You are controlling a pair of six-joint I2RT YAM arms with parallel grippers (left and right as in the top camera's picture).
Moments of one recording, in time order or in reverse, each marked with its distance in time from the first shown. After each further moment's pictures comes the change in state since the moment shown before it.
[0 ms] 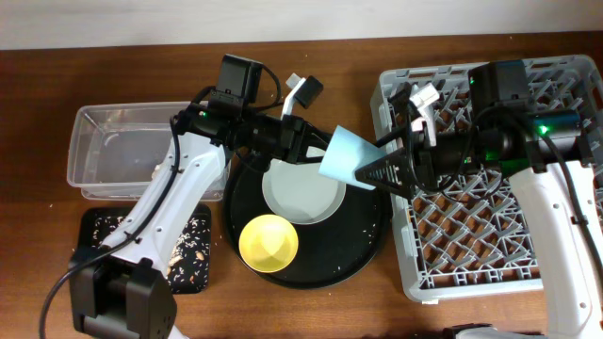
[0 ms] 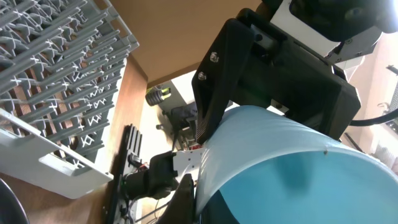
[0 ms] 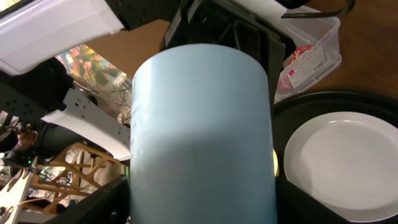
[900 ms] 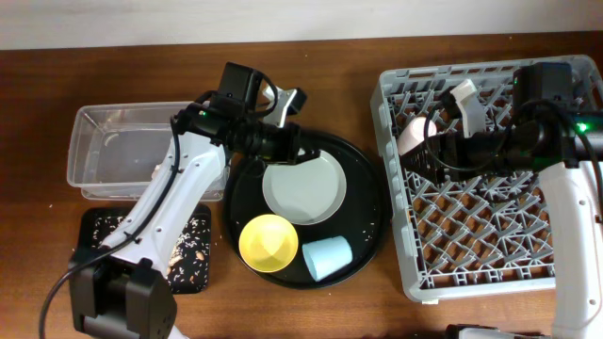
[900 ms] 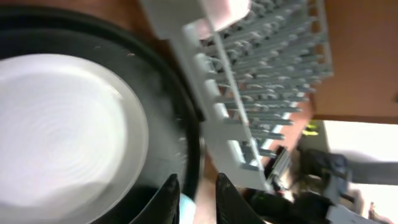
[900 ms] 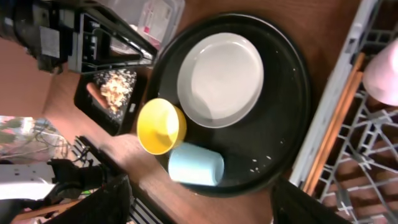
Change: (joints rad) left arm -0.001 0.000 0.006 -0.195 -0.797 0.004; right arm -0.183 0.000 0.000 -0.064 0.429 0.236
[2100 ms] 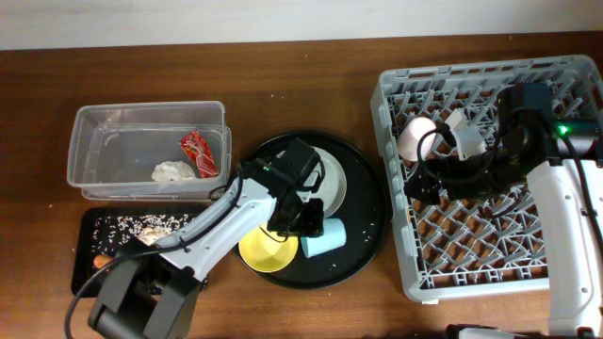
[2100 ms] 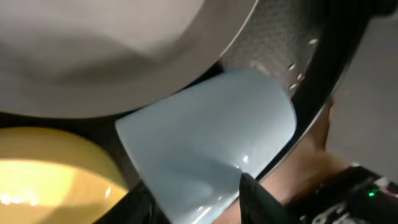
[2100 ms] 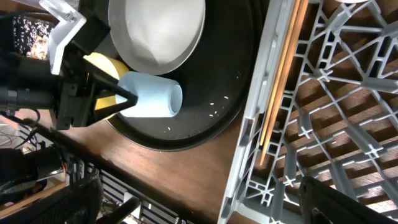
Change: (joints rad) left arm -0.270 -0.009 -0.345 0.019 -0.356 -0.251; right arm 0.000 0.001 -0.125 -0.062 0.228 0.016
